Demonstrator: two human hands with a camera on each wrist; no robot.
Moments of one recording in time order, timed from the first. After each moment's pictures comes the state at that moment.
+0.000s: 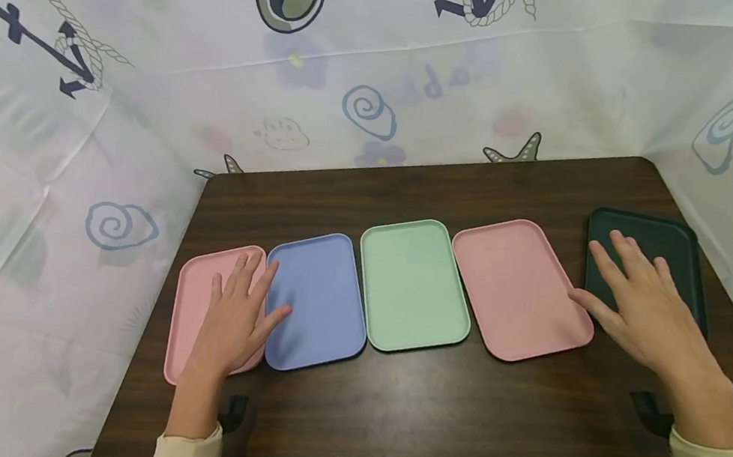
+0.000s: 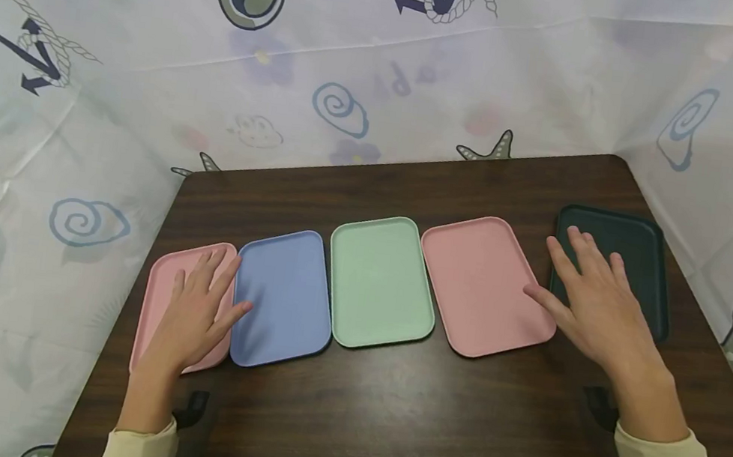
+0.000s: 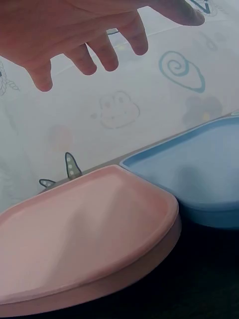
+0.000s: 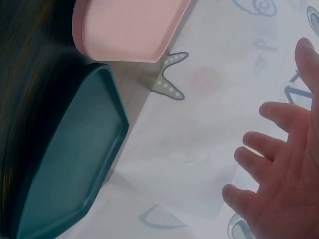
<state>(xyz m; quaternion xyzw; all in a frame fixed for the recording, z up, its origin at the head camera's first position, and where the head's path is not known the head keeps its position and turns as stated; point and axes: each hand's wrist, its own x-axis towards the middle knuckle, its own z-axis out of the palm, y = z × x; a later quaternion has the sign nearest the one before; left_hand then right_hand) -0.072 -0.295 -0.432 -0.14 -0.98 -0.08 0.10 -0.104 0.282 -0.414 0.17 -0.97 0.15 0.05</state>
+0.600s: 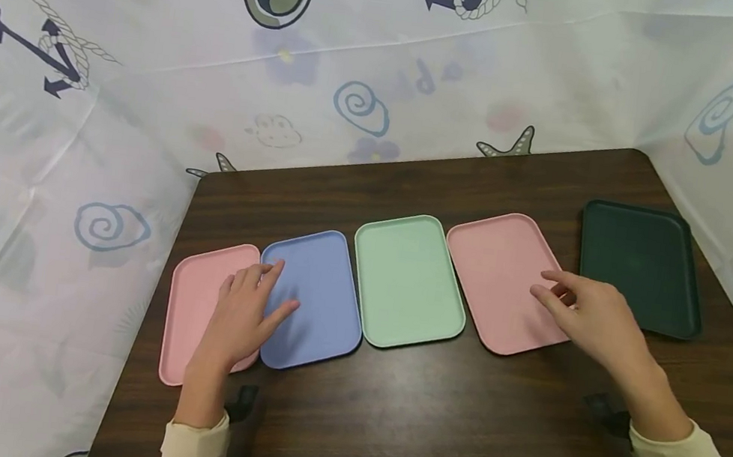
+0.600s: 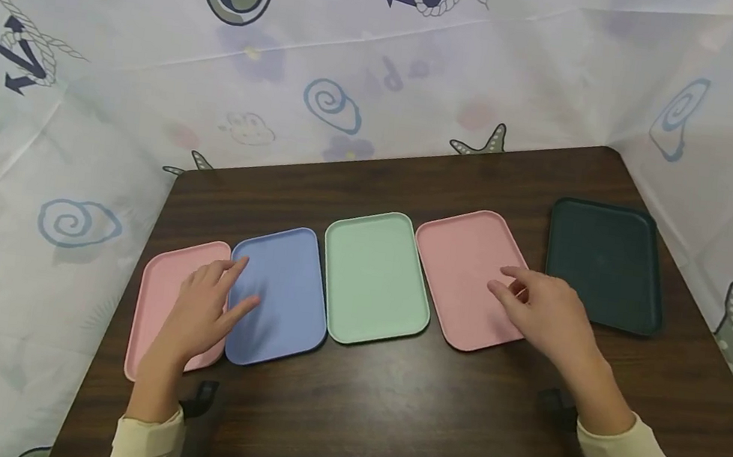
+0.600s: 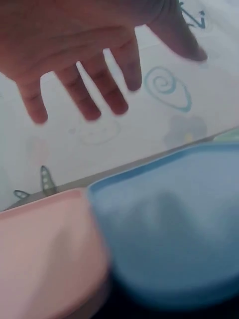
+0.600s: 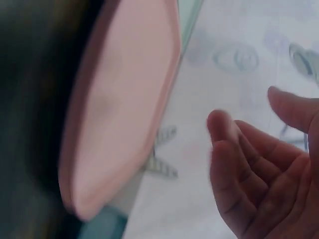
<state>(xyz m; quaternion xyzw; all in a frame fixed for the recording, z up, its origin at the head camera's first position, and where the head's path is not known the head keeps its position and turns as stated) -0.085 -0.275 -0.429 -0.16 -0.98 -0.11 0.09 -0.093 0.231 -0.421 0.11 -0.95 0.29 0.03</state>
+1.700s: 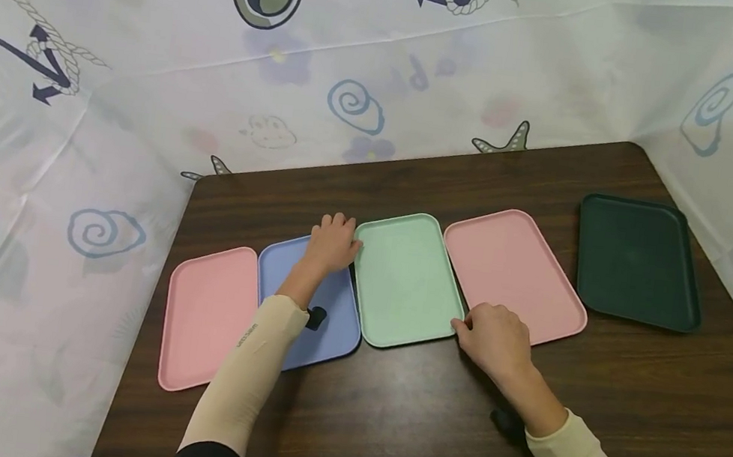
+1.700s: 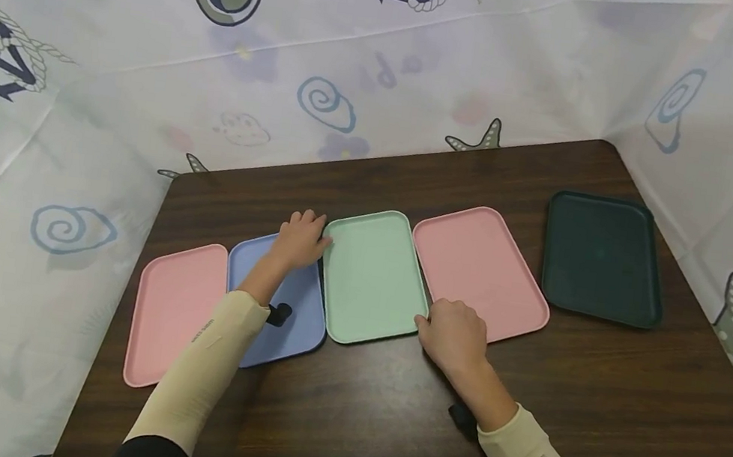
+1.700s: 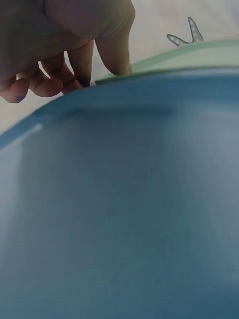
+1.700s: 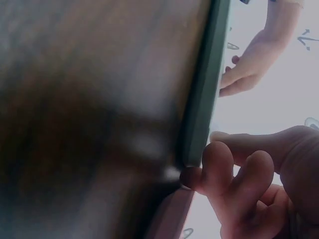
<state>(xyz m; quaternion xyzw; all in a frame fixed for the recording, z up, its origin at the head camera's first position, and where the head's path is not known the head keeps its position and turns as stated) -0.237 -0.171 -0.472 -0.14 -0.99 -0.03 -0.09 -0.081 0.118 -0.471 0.05 -0.97 0.25 0.00</state>
